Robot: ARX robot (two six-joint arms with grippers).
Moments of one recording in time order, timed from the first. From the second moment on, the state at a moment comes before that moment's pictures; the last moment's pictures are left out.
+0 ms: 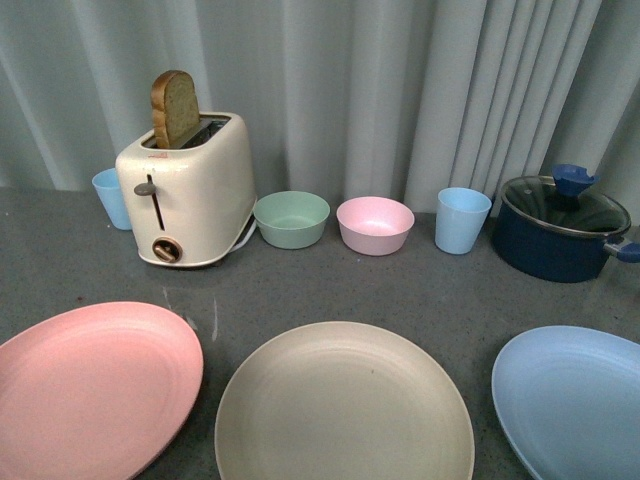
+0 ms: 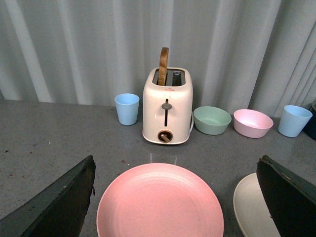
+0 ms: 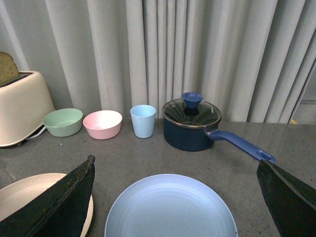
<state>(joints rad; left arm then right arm) 0.00 0.00 0.03 0.00 0.00 0.00 0.00 0.00 0.01 0.00 0.00 0.00</state>
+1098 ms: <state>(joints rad) 0.26 1.00 0.31 0.28 0.27 0.10 0.00 0.00 0.01 0.00 0.00 0.00</state>
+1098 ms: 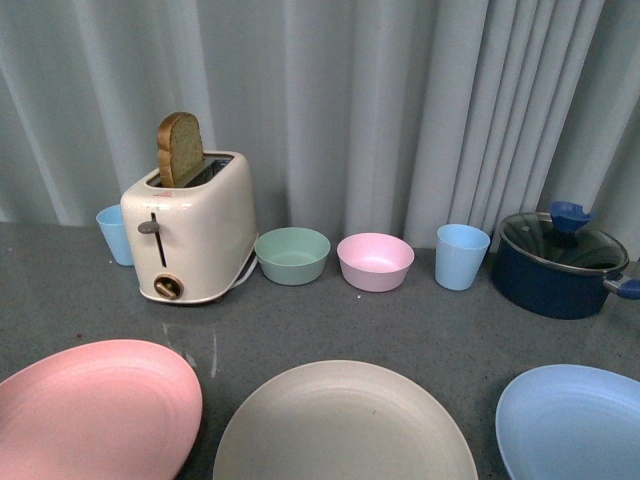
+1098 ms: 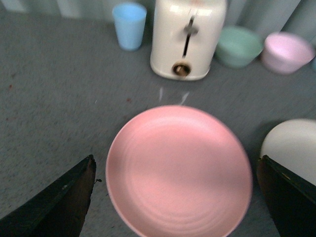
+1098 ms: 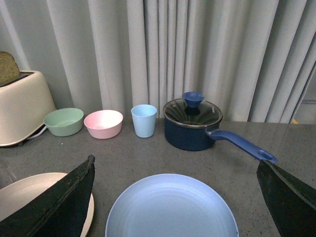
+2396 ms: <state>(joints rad) 0.22 2.04 0.99 -0.01 0.17 0.37 0.00 0.00 0.01 0.00 0.00 0.00</state>
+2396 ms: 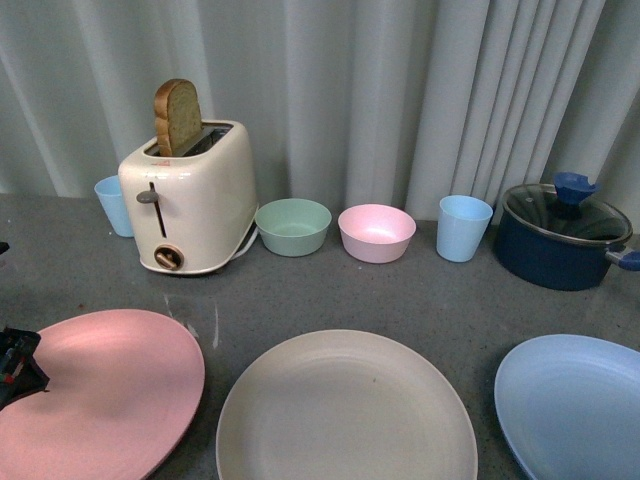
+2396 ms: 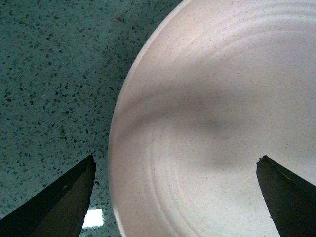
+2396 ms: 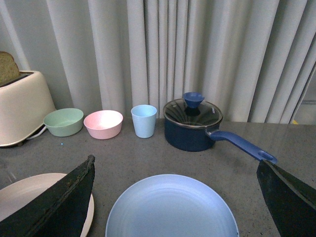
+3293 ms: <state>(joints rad) 0.22 2.13 1.08 -0.13 0.15 0.37 0.00 0.00 0.01 0.00 0.00 0.00</state>
